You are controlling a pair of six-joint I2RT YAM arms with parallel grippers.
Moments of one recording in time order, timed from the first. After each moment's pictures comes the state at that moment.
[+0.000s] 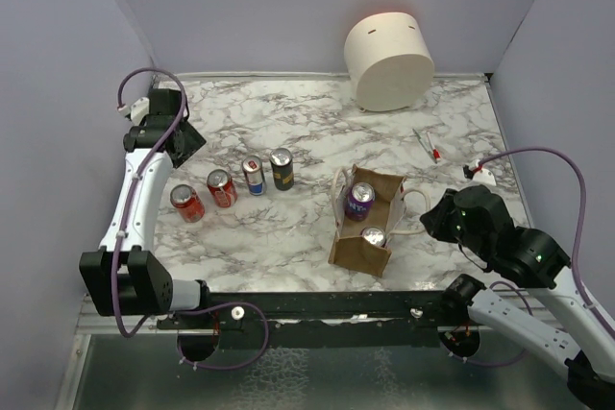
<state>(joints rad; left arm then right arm) 0.04 1.35 1.27 -0.94 -0.37 -0.73 0.71 0.58 0.90 -1.02 0.35 0.74</state>
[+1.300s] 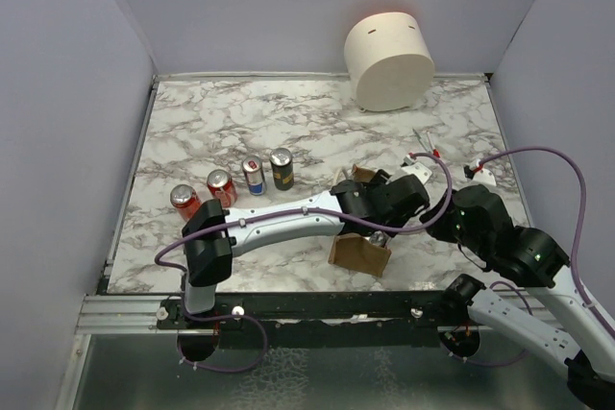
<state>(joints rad) -1.27 1.85 1.69 -0.71 -0.41 -0.39 0.71 0.59 0.90 -1.02 0.36 0.77</state>
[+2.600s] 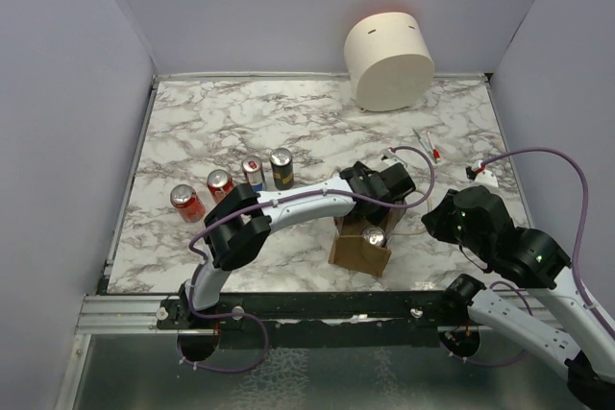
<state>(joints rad) -1.13 2.03 1.68 -0.76 -0.46 -0.37 0.71 0.59 0.90 -1.04 0.37 0.78</state>
